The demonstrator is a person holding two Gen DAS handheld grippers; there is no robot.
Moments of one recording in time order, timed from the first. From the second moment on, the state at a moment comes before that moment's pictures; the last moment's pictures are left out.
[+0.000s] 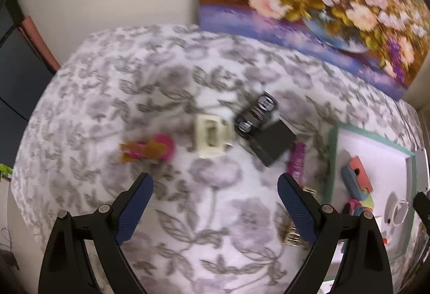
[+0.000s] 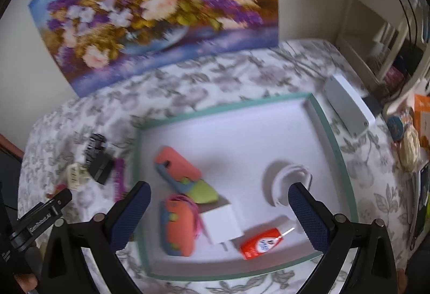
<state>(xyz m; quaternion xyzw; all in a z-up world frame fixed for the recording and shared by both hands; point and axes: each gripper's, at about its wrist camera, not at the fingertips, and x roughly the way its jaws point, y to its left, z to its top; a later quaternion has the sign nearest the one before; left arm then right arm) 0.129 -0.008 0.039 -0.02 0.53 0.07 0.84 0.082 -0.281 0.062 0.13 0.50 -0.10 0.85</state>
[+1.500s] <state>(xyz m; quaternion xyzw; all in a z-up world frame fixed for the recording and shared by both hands) 0.141 0.081 -0.026 -0.08 0.59 0.12 0.79 0.110 -0.123 -0.027 0.07 0.59 0.04 0.81</state>
